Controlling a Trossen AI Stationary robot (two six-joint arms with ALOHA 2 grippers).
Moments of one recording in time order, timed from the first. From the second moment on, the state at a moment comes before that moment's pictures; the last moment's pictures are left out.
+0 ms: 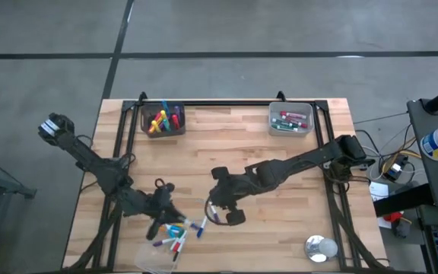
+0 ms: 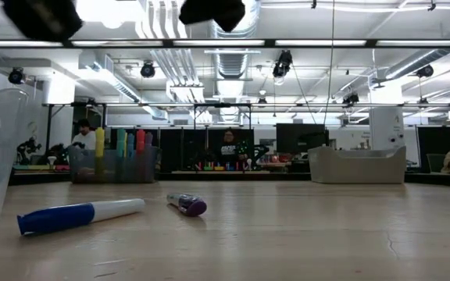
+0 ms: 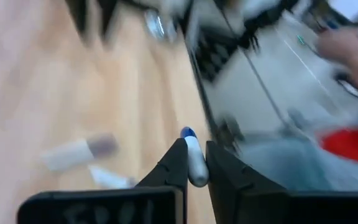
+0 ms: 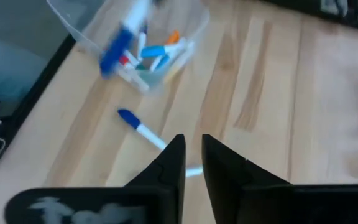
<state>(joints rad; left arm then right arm) -0.69 1.11 0.63 0.12 -0.33 -0.60 0.27 1.88 1.61 -0.52 0.01 -0.04</state>
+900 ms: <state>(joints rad) -0.75 1.14 0.64 -0.29 0.05 -1.40 0.26 1.88 1.44 -0.35 0.03 0.30</state>
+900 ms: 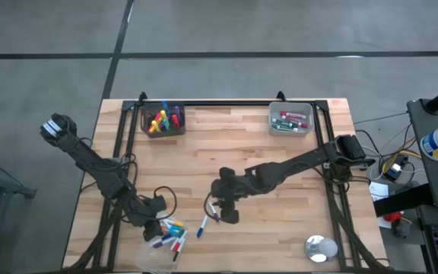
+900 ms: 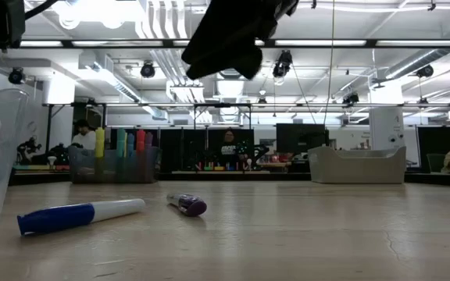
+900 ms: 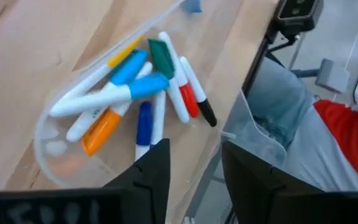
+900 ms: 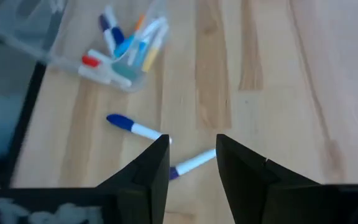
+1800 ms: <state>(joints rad) -0.73 1.14 0.68 0.55 -0.75 -0.12 0.33 2.03 1.32 -0.17 0.34 0.83</state>
